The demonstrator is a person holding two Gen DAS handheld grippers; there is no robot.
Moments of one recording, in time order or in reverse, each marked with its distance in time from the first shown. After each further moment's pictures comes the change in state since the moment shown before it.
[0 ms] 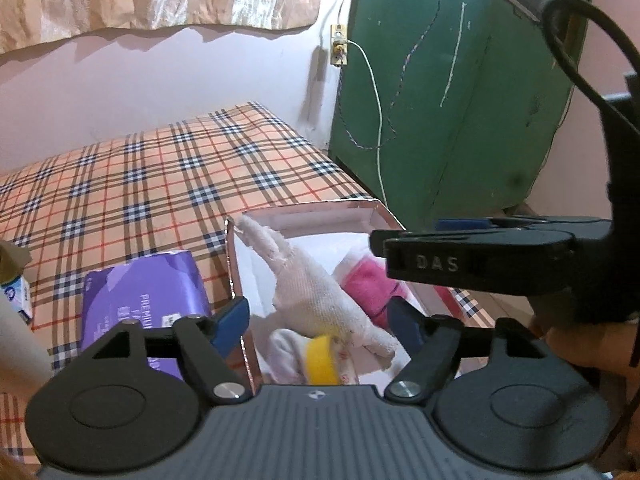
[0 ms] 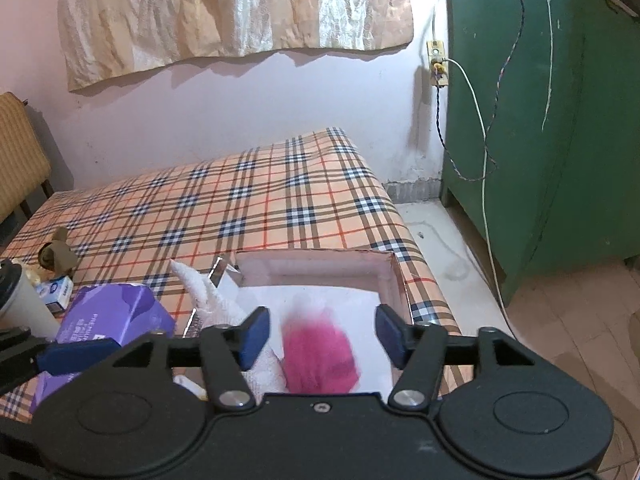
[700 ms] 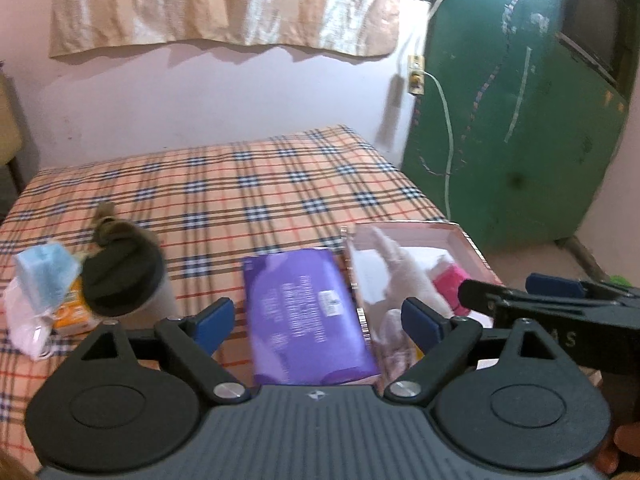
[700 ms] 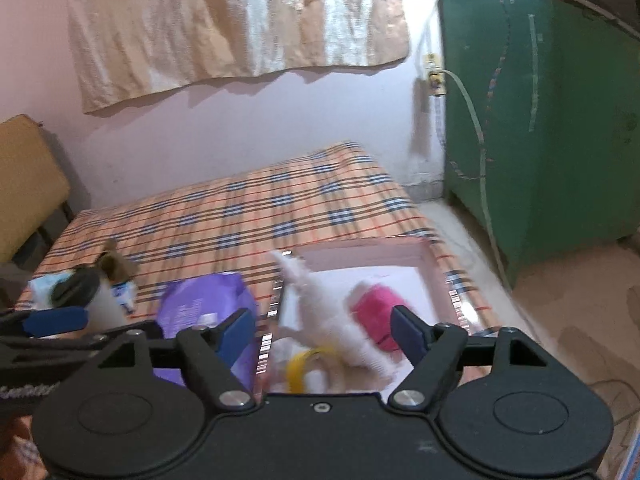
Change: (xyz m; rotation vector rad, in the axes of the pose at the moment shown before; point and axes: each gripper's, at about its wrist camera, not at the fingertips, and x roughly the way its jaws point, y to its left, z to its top) left arm -0.089 0.051 -0.009 -0.100 -0.041 0.190; right arm -0.083 0.069 -0.020 0.062 -0.016 0.038
